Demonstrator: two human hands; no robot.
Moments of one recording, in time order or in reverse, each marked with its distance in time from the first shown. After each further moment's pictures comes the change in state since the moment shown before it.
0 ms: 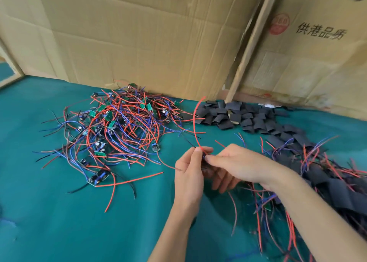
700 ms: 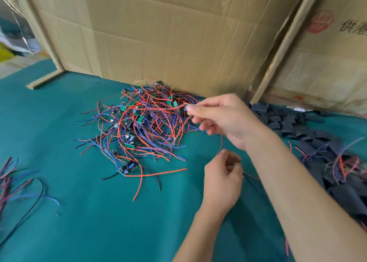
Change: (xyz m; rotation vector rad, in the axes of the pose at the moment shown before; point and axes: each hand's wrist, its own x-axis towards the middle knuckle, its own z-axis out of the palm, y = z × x) left_hand 0.004 -0.018 -0.002 0.466 -0.081 0.103; right_hand 0.048 -0.098 0.013 0.470 0.231 -0.394
